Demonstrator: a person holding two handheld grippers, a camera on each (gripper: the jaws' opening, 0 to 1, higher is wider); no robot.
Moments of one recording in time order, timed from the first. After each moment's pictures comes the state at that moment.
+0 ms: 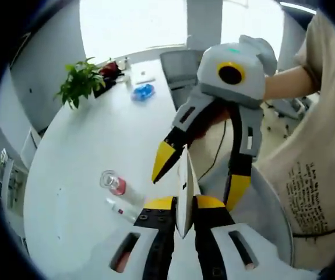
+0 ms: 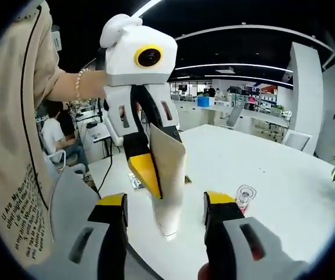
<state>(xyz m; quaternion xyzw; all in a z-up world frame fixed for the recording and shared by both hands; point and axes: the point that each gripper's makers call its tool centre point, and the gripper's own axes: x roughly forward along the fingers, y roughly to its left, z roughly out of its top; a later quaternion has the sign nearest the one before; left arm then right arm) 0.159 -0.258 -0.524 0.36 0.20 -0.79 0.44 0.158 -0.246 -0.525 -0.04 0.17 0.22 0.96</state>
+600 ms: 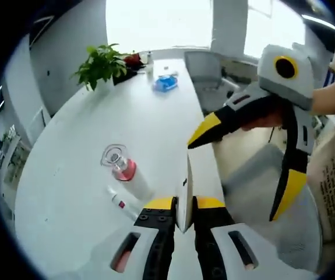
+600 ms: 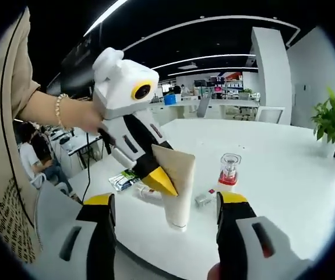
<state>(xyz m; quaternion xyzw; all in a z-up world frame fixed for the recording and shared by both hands) 0.190 -0.281 -0.592 0.33 0.22 -0.76 0.51 0.154 -0.263 -0.562 0.03 0.18 0.10 0.98</state>
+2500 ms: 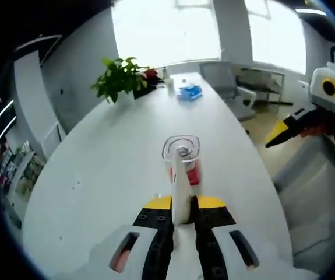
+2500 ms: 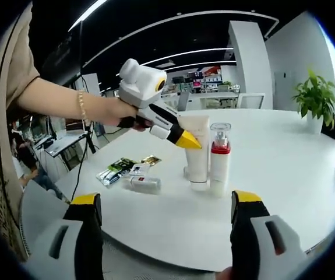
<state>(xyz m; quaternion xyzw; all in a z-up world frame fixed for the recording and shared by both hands) 0.269 -0.332 -0.612 0.30 0.13 -0.76 0.56 0.146 -0.261 -0.605 0.06 0.19 0.03 0.98</state>
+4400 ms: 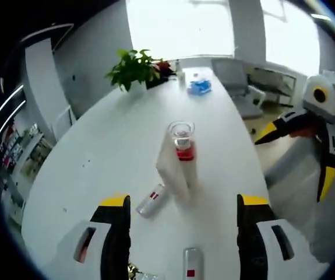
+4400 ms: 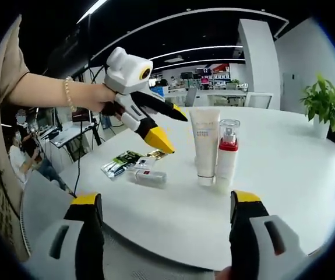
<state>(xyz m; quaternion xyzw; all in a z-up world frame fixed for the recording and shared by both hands) 0.275 -0.272 -0.598 0.30 0.18 -0.72 0.60 0.143 -0.252 -0.610 0.04 0.21 0.06 0.98</state>
